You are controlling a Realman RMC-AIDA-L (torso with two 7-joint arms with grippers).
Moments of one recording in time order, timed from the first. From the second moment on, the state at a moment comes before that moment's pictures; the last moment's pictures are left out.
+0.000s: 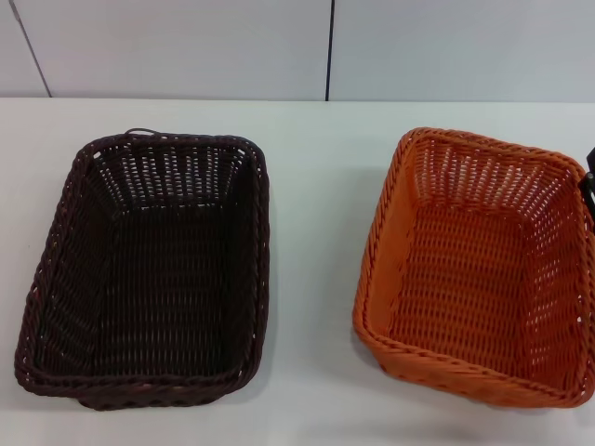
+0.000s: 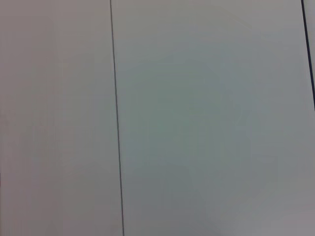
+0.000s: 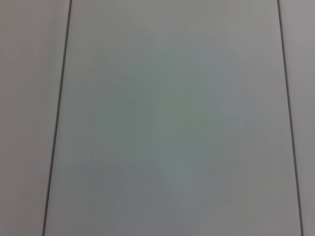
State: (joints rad) left arm -0.05 -2.07 -1.13 -0.21 2.23 1.39 0.01; right arm 0.20 2.09 -2.45 -0.47 -2.13 1.42 2.95
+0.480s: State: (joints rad) left arm -0.05 -2.07 -1.13 -0.21 2.24 1.41 0.01; right arm 0.17 2.09 -2.44 -0.47 -2.13 1.44 2.95
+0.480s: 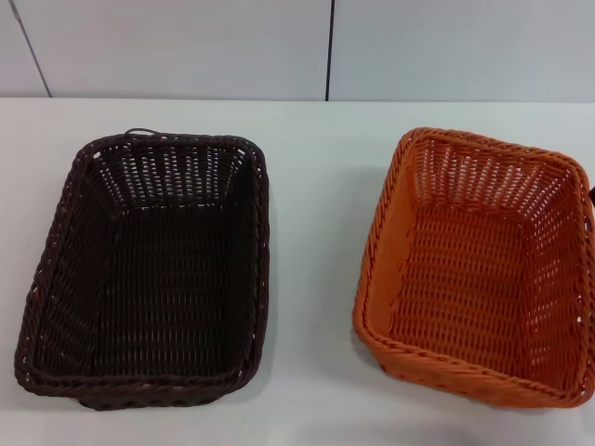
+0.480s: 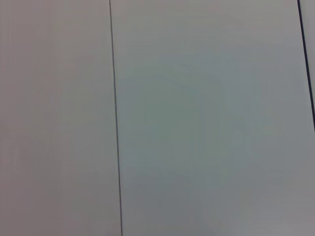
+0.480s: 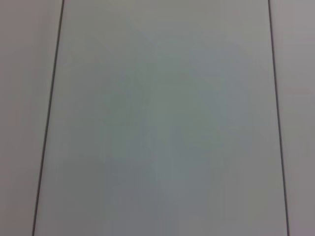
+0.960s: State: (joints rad) left arm -0.05 -2.07 -1.13 -0.22 2.23 1.42 0.01; right arm 0.16 2.09 -2.45 -0.49 -1.96 1.45 2.95
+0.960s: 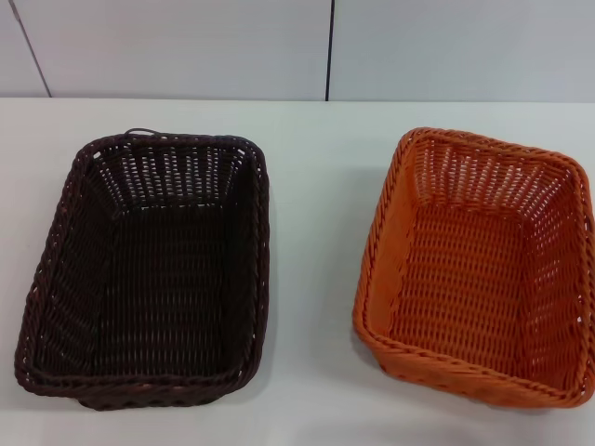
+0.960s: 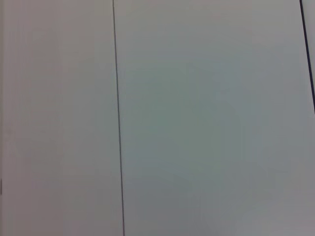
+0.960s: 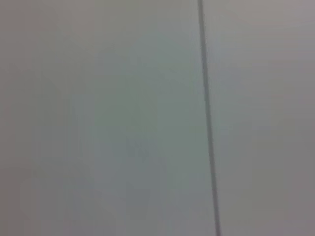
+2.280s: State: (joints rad) left arm -0.05 -2.07 -1.13 -0.22 2.23 1.41 0.01; right arm 0.13 2.09 -2.45 -0.49 -1.85 1.47 2.96
